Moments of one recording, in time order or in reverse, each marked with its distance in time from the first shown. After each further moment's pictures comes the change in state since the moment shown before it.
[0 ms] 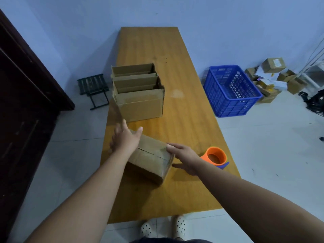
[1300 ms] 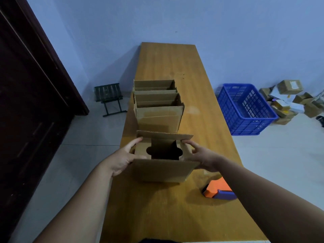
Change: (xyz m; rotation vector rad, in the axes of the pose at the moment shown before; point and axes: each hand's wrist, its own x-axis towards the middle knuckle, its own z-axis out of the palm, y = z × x) left_hand 0.018 -0.062 -0.055 -0.772 -0.621 0.104; right_hand 0.023 -0.068 -0.014 -0.346 -0.218 -0.075
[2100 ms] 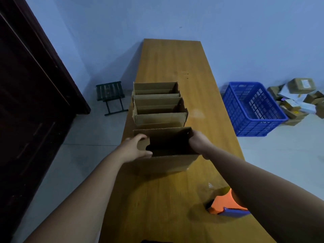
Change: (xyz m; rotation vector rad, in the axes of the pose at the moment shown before) left_hand 0.067 0.039 -0.006 0.896 0.212 0.010; right_hand 0.071 -0.052 -0.017 -0.332 0.420 -0.035
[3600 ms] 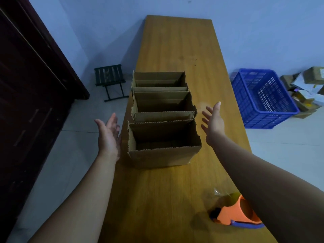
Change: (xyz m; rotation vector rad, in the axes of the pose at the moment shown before) left_hand 0.045 -0.028 -0.005 -1.292 0.489 -0.163; right_hand 0.069 -0.013 -0.018 0.783 0.287 0.060
